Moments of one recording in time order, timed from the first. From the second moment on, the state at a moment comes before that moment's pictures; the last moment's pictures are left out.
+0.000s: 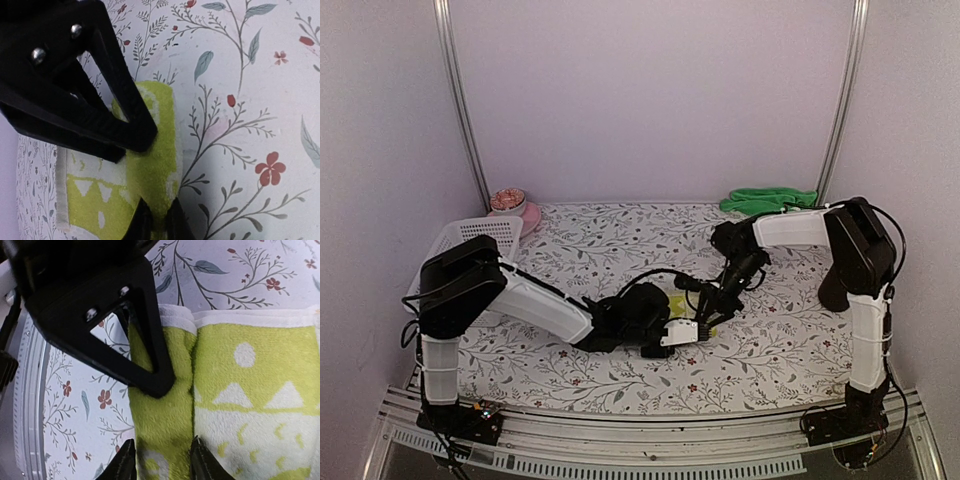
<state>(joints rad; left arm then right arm) -1.12 2.06 1.08 0.30 -0.08 0.71 0.56 2.15 1.50 -1.01 -0.74 -1.03</state>
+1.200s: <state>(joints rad) -0.87 2.31 1.60 -0.25 0.67 0.20 0.58 1.49 0.80 -0.20 -0.49 -1.18</state>
